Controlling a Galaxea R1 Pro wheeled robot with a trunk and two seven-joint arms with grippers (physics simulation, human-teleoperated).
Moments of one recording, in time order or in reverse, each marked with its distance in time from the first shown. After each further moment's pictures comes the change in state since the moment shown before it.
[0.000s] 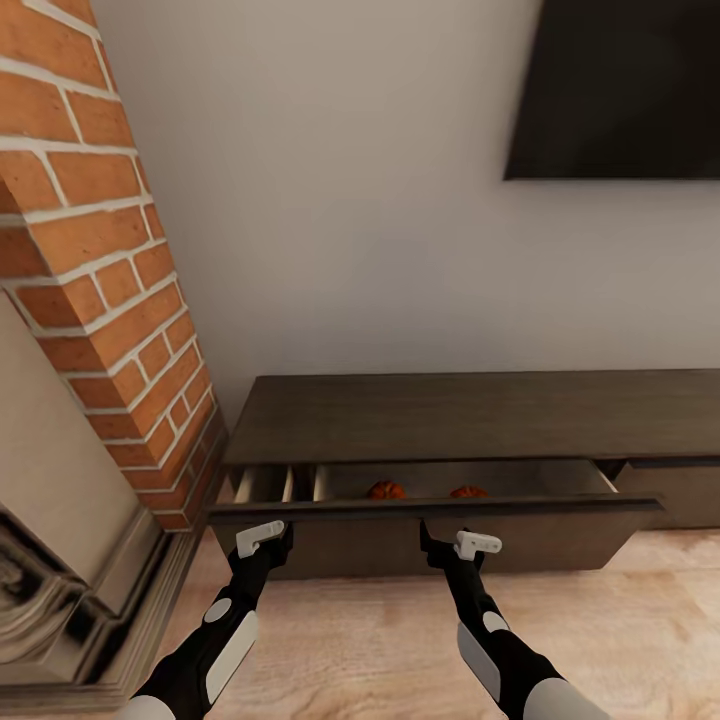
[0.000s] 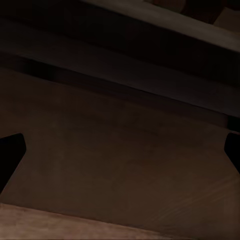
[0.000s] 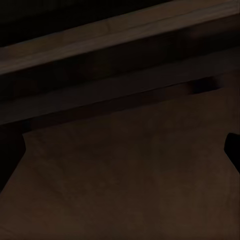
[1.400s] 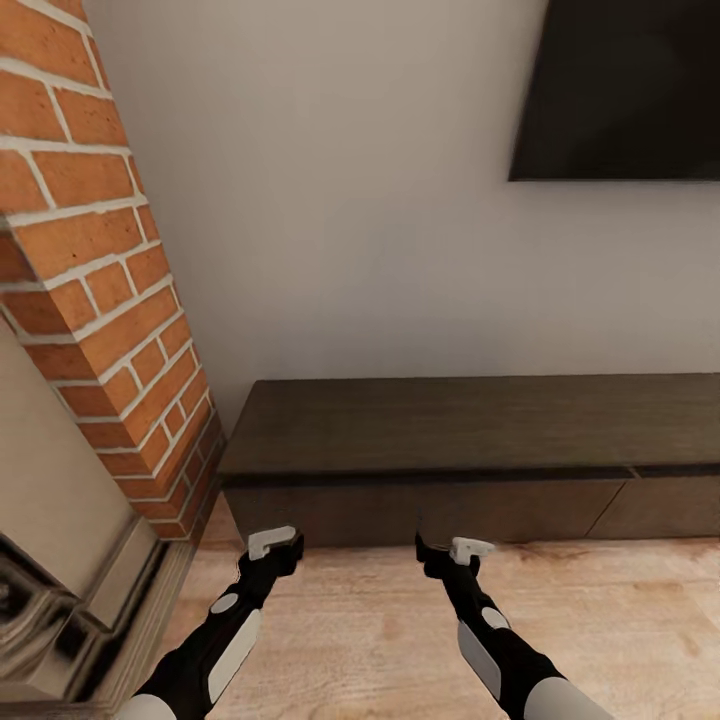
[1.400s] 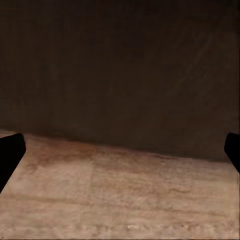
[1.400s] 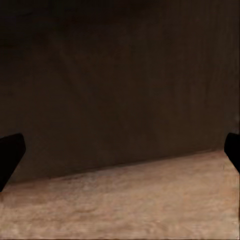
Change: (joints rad) left arm -0.001 0.005 -0.045 -0.027 -0.002 0.158 -0.009; right arm 0.000 -0.002 -0.004 -0.008 -0.011 0.177 0.016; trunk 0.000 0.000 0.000
